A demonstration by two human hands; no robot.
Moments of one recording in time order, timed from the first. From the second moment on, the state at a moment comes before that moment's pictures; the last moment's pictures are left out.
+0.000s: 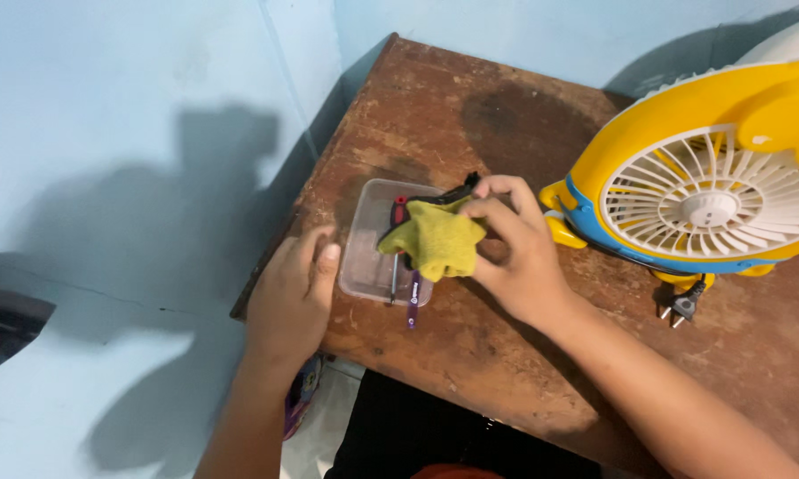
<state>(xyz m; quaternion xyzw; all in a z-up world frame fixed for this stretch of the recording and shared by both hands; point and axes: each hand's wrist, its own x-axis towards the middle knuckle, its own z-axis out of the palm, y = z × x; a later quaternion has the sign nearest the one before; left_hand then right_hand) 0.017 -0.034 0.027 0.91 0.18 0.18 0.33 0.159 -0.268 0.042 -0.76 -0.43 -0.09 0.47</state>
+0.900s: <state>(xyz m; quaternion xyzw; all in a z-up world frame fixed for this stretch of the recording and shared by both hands) 0.032 0.017 -0.008 0.95 0.15 0.19 0.22 0.171 -0.264 0.008 -0.79 -0.52 0.05 0.32</state>
